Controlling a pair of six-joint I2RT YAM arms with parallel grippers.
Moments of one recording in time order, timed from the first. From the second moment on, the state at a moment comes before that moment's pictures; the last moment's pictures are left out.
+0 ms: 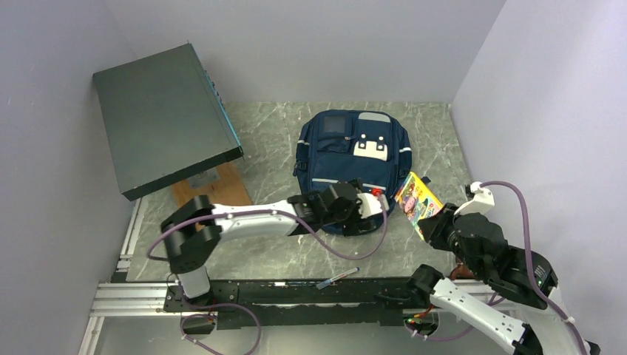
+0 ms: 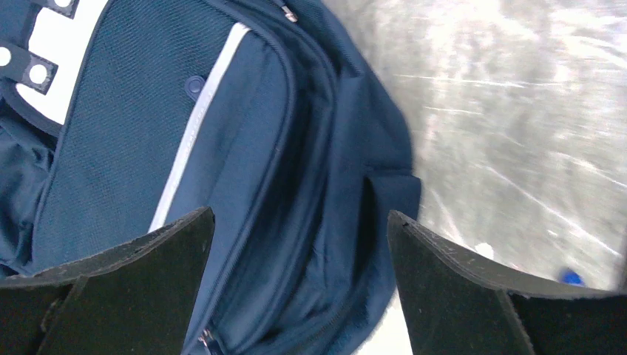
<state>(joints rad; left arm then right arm) -1.15 1.69 1.16 0.01 -0.05 0.30 0.80 0.42 1.08 -1.29 0.52 0.79</state>
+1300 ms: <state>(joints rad) -0.97 1.81 1.37 -0.07 -0.03 0.13 0.80 0.35 0.78 -1.04 0.26 0.85</state>
